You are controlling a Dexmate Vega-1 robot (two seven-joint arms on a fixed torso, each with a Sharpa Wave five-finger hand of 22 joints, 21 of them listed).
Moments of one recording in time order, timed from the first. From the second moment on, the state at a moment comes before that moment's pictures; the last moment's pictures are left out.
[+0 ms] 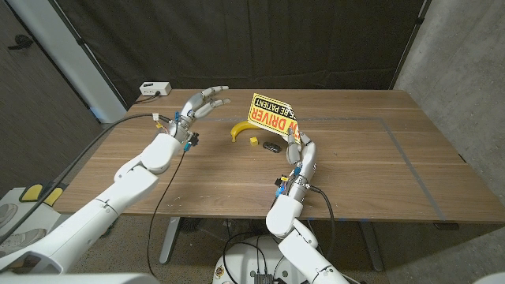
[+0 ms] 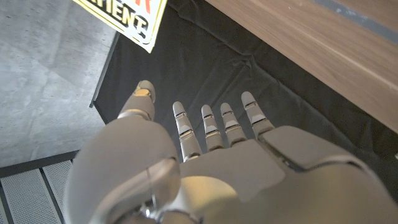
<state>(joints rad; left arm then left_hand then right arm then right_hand) 0.98 0.72 0.33 -1.71 -0.09 -0.23 0.26 0.81 -0.01 0.36 -0.17 0.19 0.45 -0.20 0.29 0.19 0.20 -0.06 0.34 0.26 0.14 0.01 0.26 0.20 -0.01 0.17 0.56 0.21 -1.20 0.06 -0.48 -1.43 -0.51 0.36 -1.12 1.15 0.18 0.17 -0.05 0.27 1.02 -0.04 0.34 0.20 0.97 -0.08 0.65 0.41 0.84 -0.10 0.40 0.74 0.31 0.09 0.74 0.19</state>
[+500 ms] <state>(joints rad) 0.93 0.70 0.37 -1.70 -0.04 -0.21 0.27 0.81 -0.03 0.32 -0.15 0.21 0.48 -0.22 0.28 0.20 0.16 -0.06 0.33 0.28 0.08 0.04 0.24 0.22 -0.07 0.18 0.54 0.21 -1.20 0.11 -0.41 -1.39 -0.68 0.44 -1.12 1.15 0.17 0.19 -0.05 0.25 1.03 -0.04 0.34 0.20 0.97 -0.07 0.66 0.42 0.84 -0.10 0.39 0.74 0.32 0.08 0.74 0.19</state>
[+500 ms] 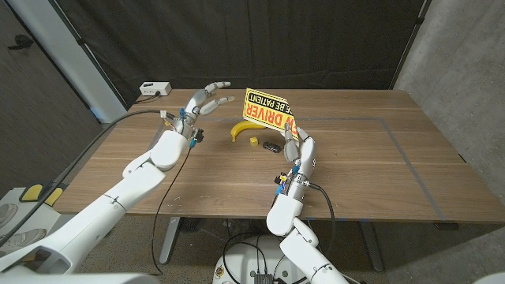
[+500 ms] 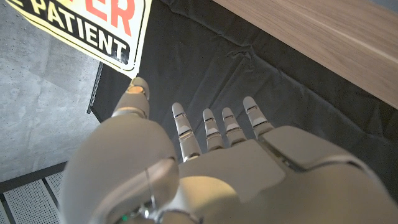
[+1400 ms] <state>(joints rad) 0.84 0.63 0.42 -1.57 -0.10 -0.36 0.21 0.98 -0.02 0.33 -0.17 0.21 0.79 -0.22 0.34 0.19 0.27 -0.15 0.36 0.28 0.18 -0.02 0.27 0.21 0.04 0.16 0.58 0.20 -1.19 0.17 -0.34 -1.33 -0.83 0.49 -1.12 1.15 0.16 0.21 -0.06 0.22 1.03 -0.04 0.34 0.20 0.97 -0.07 0.67 0.43 0.84 -0.10 0.38 0.75 0.31 0.08 0.74 0.19</state>
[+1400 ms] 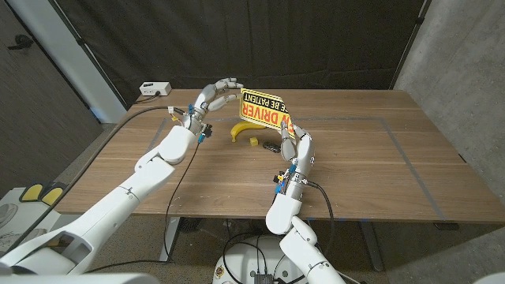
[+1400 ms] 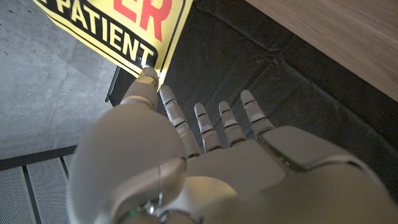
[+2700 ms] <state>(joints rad) 0.80 0.63 0.43 -1.51 -0.20 -0.40 0.08 0.96 0.05 0.28 -0.14 0.18 0.83 -0.15 0.26 0.19 0.22 -0.11 0.34 0.31 0.09 0.03 0.23 0.22 -0.02 0.15 0.57 0.22 -1.17 0.23 -0.28 -1.29 -0.91 0.53 -1.12 1.13 0.16 0.23 -0.07 0.20 1.03 -0.04 0.33 0.20 0.97 -0.07 0.67 0.43 0.84 -0.10 0.37 0.76 0.31 0.08 0.75 0.19</state>
